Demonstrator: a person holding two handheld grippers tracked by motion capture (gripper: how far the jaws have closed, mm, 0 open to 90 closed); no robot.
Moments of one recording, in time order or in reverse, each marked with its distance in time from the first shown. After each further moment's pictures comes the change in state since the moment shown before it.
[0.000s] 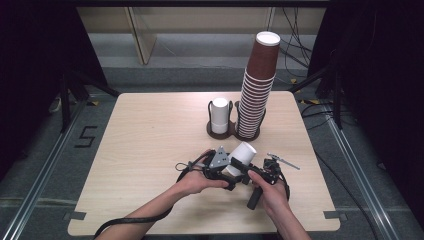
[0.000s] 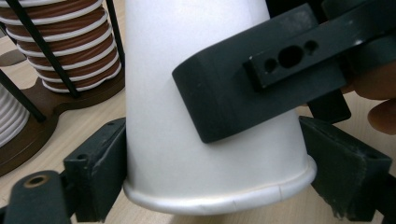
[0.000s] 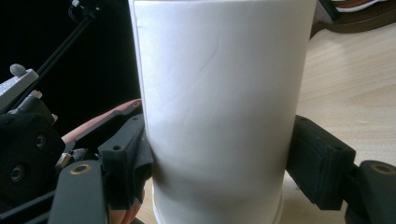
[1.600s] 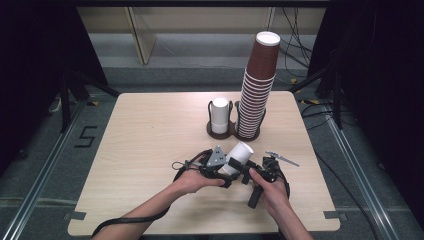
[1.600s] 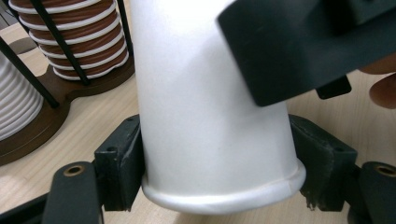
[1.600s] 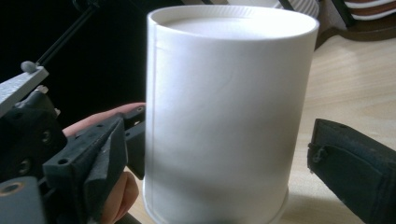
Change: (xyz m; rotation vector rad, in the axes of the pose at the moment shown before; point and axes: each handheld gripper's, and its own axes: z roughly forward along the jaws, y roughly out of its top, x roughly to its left) left arm 0.004 0.001 -0.011 0.039 0.006 -0.005; right arm 0.002 0.006 0.002 0.011 0.002 -0.122
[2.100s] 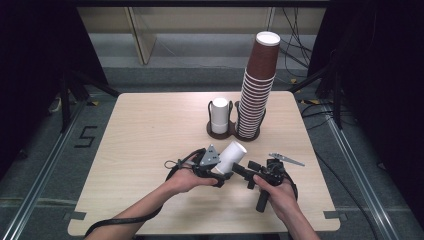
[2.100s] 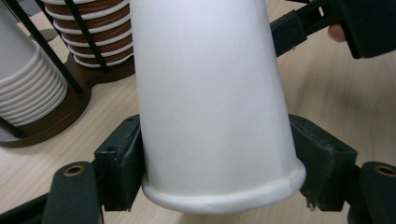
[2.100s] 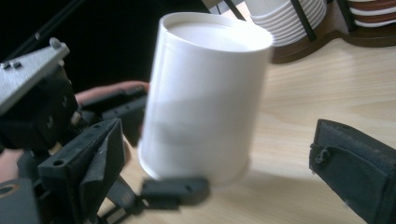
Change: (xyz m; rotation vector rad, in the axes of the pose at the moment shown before) left arm 0.010 -0.004 -0.021 0.037 0.023 0.029; right arm 0.006 0.004 -0.021 0.067 0.011 -0.079
